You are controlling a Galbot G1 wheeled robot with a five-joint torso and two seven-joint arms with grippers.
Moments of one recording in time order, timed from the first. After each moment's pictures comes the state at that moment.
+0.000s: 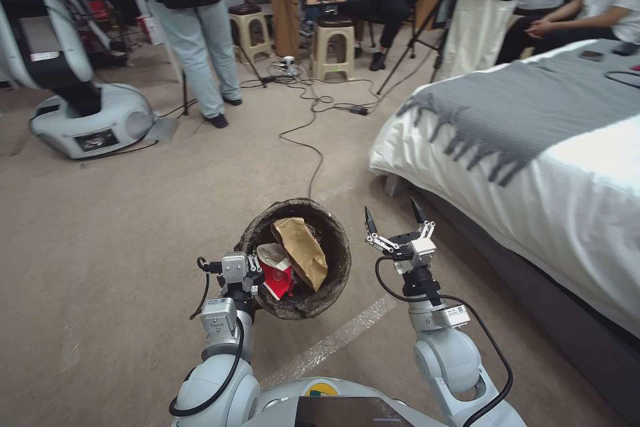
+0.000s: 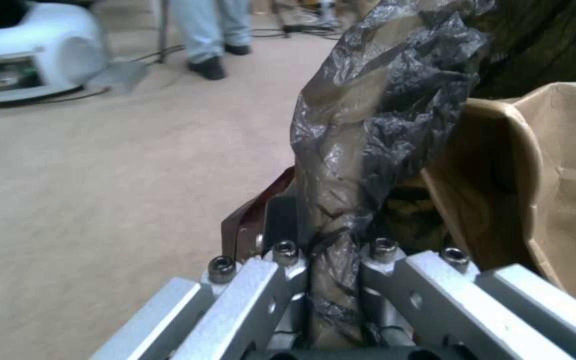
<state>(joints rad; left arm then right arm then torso) 1.73 -1.52 -0.26 -2.37 0.01 0.33 -0.34 -1.55 1.33 0.42 2.07 0.10 0.44 0.00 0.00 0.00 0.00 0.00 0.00</state>
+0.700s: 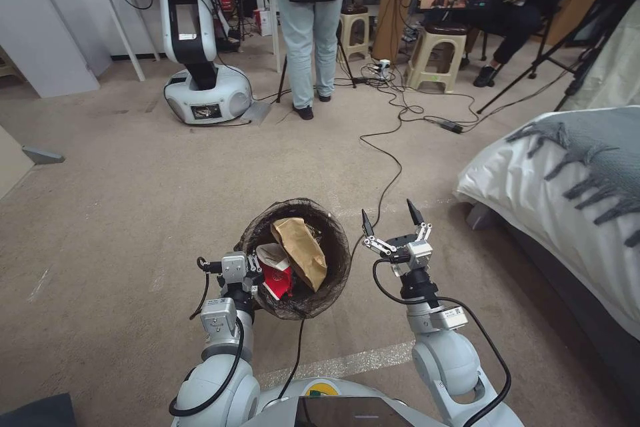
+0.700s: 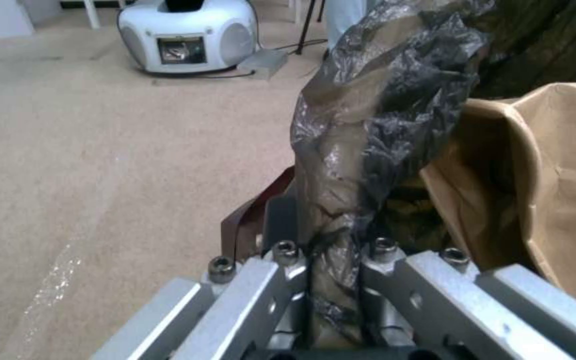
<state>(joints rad) 1.73 -1.52 -0.26 -2.37 0.01 0.33 -0.34 -1.56 1.34 0.41 2.06 0.10 0.43 -0.01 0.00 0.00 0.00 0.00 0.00</state>
